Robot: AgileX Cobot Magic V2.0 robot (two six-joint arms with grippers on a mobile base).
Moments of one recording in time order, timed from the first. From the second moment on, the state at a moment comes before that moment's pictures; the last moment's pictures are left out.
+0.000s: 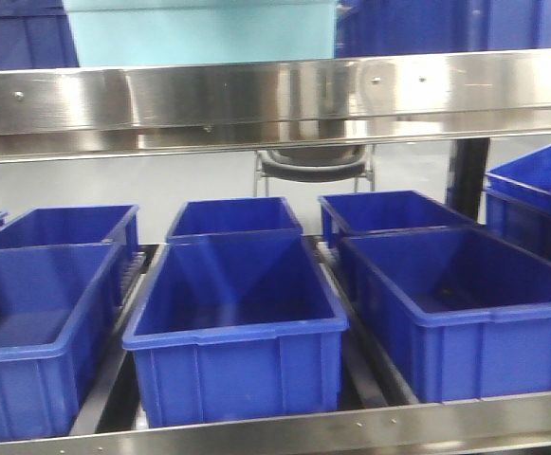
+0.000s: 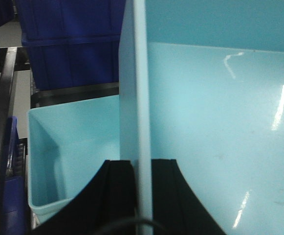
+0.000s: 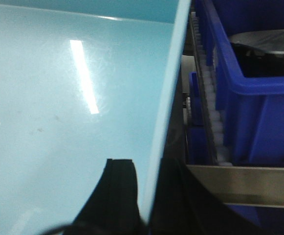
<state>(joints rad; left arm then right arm) -0.47 1.62 -1.92 0.08 0.68 -0.16 0.36 1.49 -1.80 -0.02 0.80 0.16</state>
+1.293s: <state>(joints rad) -0.47 1.62 -1.92 0.08 0.68 -0.16 0.36 1.49 -1.80 -0.02 0.80 0.16</state>
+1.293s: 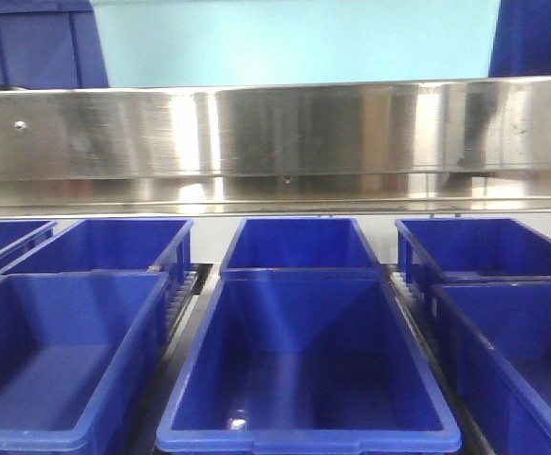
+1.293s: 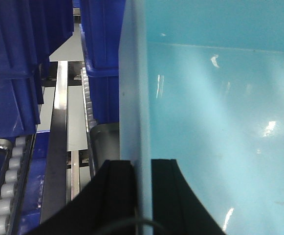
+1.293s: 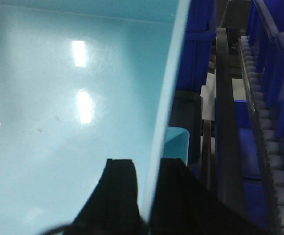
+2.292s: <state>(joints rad) -0.47 1.62 -1.92 0.08 0.68 -0.16 0.36 1.49 -1.80 -0.02 0.80 0.16</state>
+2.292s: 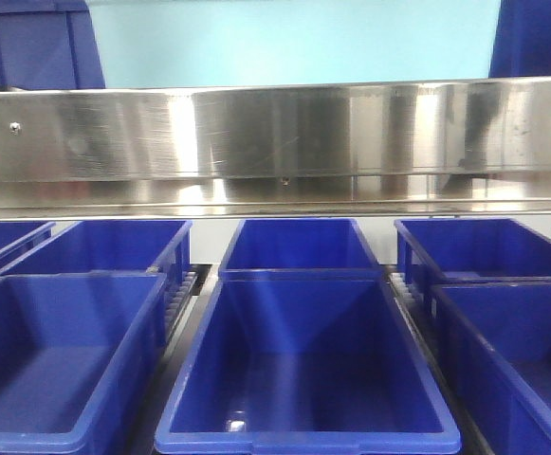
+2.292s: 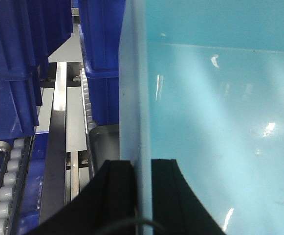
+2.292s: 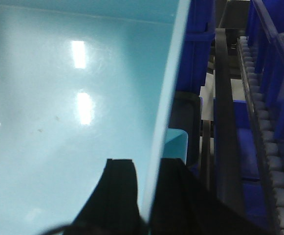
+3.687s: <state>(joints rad) -0.47 1.73 -1.93 0.06 0.85 -0.18 0.29 1.64 -1.86 0.05 0.81 0.10</state>
